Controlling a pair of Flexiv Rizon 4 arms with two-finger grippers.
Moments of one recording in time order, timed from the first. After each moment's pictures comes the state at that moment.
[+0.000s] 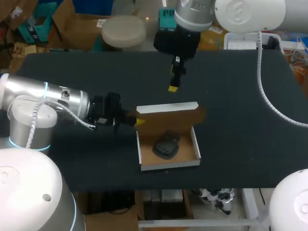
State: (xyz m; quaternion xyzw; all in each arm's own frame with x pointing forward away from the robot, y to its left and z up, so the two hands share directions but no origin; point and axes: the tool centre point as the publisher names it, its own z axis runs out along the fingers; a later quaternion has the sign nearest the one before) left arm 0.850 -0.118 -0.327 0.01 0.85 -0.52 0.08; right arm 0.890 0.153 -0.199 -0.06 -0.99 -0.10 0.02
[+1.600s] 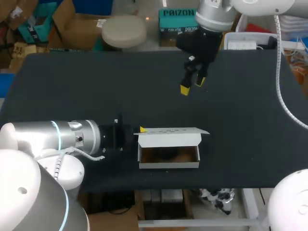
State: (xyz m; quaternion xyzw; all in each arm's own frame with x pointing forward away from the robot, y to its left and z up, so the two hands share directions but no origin) left arm 0.823 -0.123 -0.351 0.13 0.85 -0.38 0.33; right arm 0.859 0.099 -0.209 -0.32 -0.94 -0.07 0.13
